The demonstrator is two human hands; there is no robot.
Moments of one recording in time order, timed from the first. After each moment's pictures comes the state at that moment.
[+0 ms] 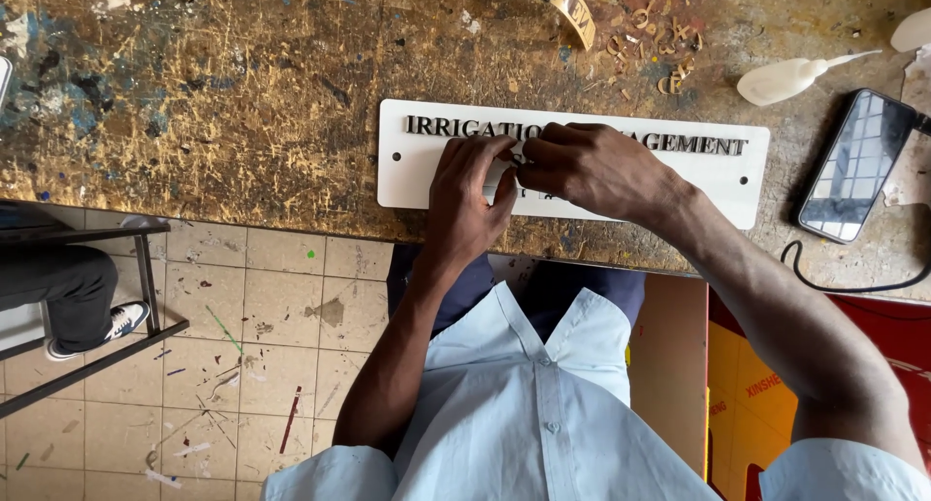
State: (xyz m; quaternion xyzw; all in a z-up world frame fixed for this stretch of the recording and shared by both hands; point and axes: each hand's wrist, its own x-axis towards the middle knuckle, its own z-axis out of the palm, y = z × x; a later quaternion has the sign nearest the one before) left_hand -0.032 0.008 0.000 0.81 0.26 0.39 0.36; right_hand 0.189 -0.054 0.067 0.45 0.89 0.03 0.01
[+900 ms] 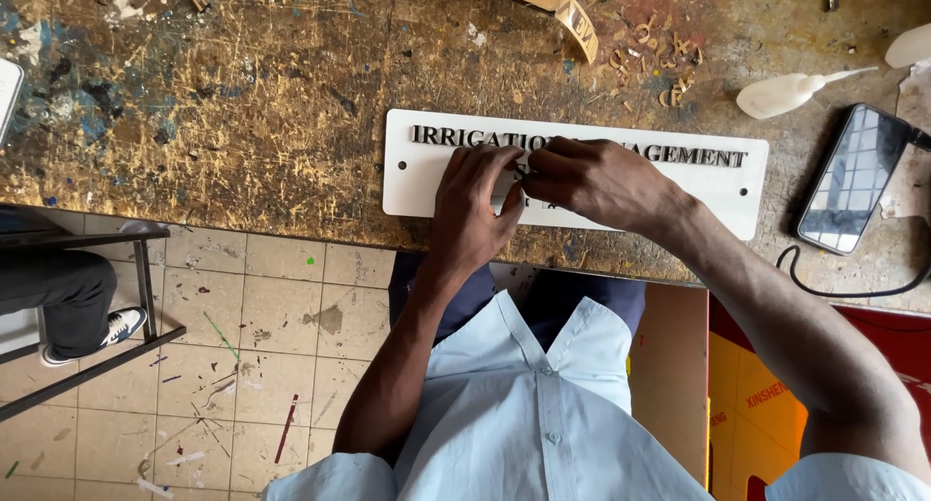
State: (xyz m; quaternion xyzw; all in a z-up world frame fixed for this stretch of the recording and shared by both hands) left_hand -0.031 0.009 -0.002 0.83 0.25 0.38 0.34; right_hand 0.193 -0.055 0.052 0.42 0.89 0.06 0.15
